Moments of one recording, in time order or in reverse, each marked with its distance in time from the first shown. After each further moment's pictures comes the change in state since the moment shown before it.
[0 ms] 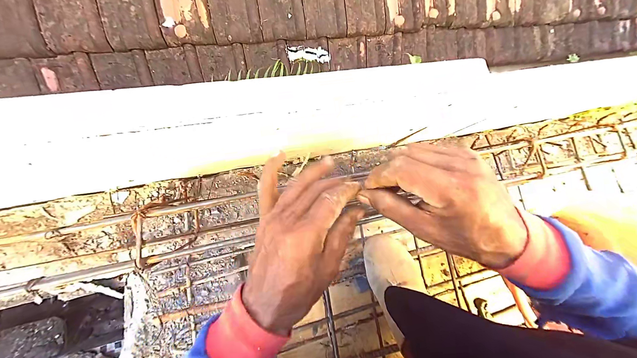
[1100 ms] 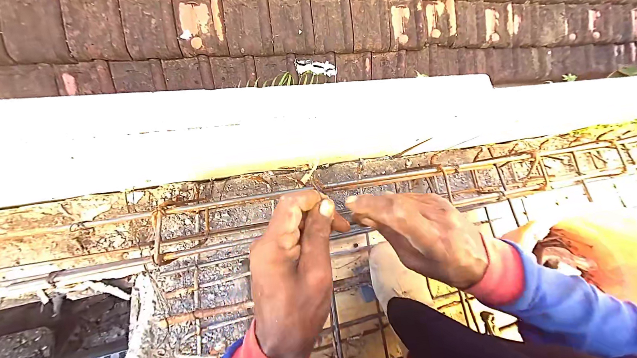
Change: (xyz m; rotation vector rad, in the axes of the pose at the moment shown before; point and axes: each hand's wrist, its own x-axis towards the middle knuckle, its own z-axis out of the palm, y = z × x) left_hand -0.019 0.023 -0.005 -0.519 0.299 -0.433; right_hand -0.020 -0.006 0.039 0.085 -0.010 -0.138
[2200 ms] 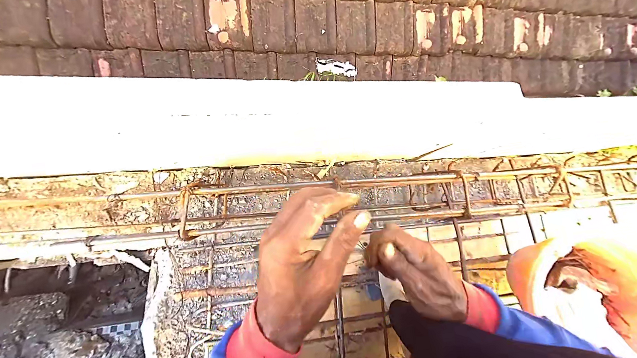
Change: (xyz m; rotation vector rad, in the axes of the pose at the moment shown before) left_hand -0.006 -0.007 -0.021 0.097 -0.043 0.188; right_hand -0.058 -0.018 0.057 0.848 -0.054 0.428
